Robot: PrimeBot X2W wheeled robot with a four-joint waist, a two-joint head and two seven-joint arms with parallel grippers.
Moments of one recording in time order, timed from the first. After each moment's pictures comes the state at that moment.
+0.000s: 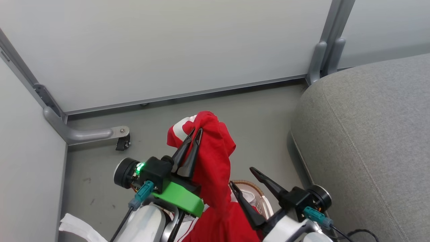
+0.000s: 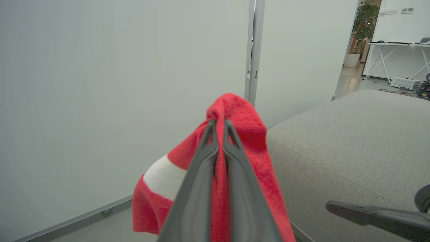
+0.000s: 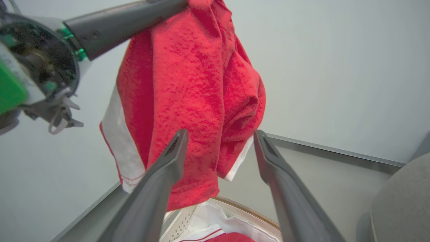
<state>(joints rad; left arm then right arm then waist) -0.27 0.07 -0.47 0.25 -0.25 -0.13 -0.26 -0.14 -0.06 0.49 0.25 0.19 0.13 -0.26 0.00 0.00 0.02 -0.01</state>
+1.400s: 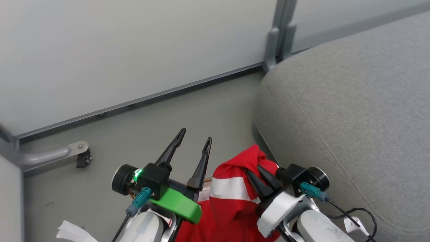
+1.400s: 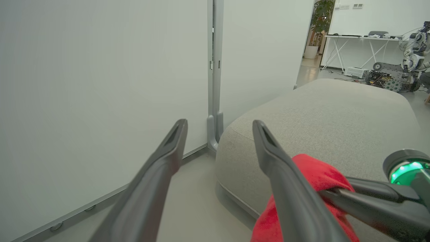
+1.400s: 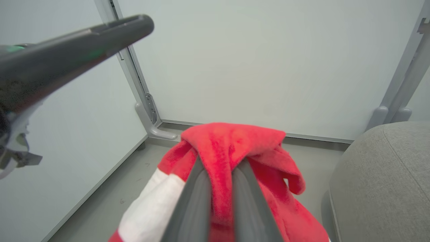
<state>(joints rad) -0.23 0.08 -0.47 0.23 -0.25 -0.13 -0.26 -0.30 -0.05 0.52 0.37 0.27 0.13 -0.26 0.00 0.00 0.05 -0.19</state>
